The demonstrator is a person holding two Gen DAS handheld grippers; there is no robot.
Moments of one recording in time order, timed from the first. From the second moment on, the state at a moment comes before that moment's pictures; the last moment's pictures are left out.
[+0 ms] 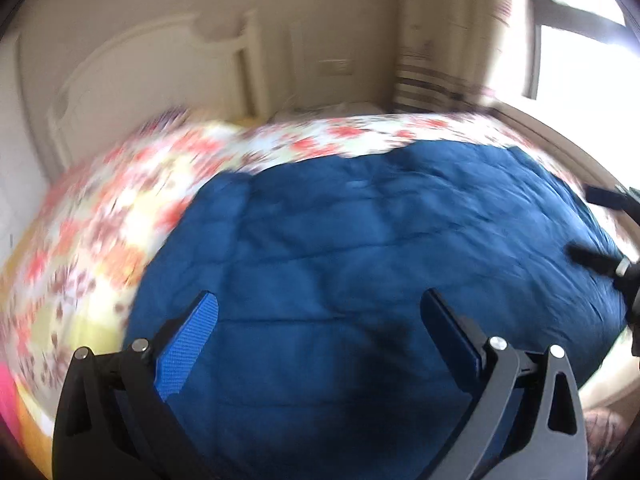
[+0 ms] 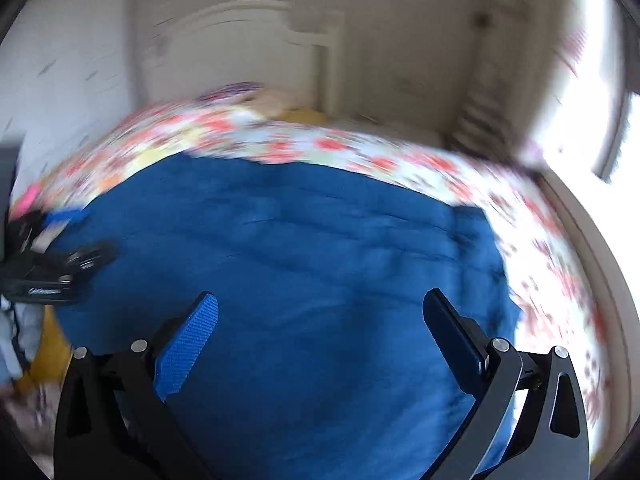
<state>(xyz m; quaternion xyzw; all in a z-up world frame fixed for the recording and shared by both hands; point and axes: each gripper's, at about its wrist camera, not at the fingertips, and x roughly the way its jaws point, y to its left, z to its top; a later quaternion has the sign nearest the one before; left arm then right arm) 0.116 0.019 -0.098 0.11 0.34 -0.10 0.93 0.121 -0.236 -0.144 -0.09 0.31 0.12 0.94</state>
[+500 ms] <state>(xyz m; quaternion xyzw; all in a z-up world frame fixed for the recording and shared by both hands) 0.119 0.091 -0.125 0.06 0.38 -0.05 0.92 0.103 -0.275 -0.161 -0.10 0.33 0.06 0.94</state>
